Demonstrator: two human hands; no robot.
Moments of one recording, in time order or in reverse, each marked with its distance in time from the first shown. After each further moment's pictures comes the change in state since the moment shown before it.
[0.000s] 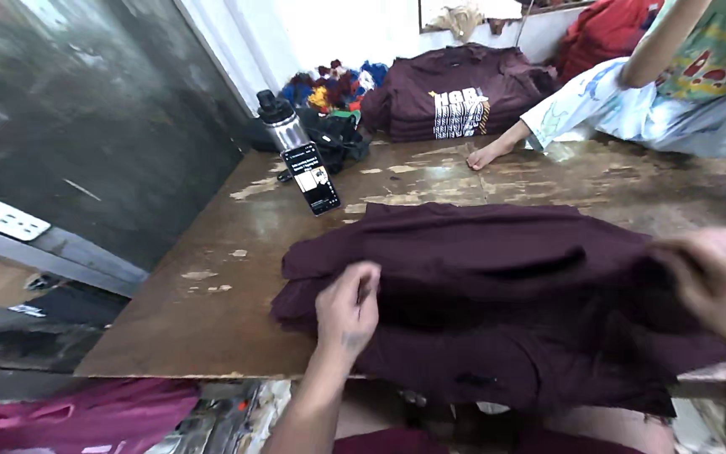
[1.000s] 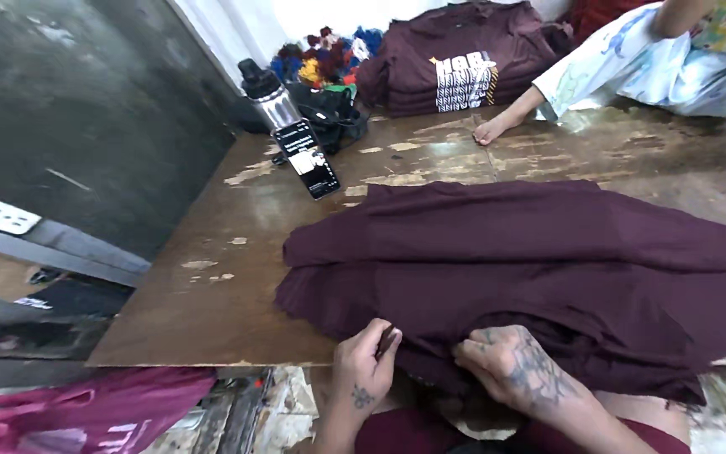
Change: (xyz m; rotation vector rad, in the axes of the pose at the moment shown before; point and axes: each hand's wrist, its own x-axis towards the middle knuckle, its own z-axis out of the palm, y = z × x) left_hand -0.079 -0.005 -0.006 -0.035 -0.227 -0.167; right_hand -0.032 -0.176 0.109 0.547 -0.112 -0.346
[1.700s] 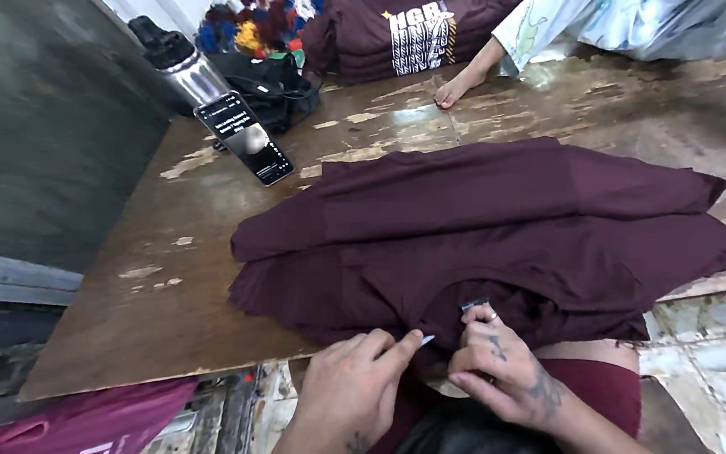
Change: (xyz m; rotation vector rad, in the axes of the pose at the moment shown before) left_hand 0.006 0.045 -0.012 0.217 -0.328 0.455; right_hand -0.048 -0.013 0.000 0.340 0.263 0.031
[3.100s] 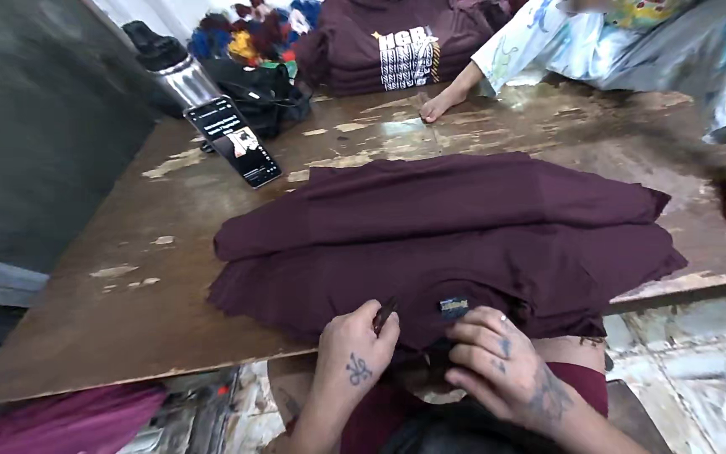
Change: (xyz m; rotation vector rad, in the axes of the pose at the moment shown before) left_hand 0.026 0.017 0.028 -0.200 -0.054 -0.587; right_hand -0.006 -0.015 -0.032 -0.348 -0.072 -0.053
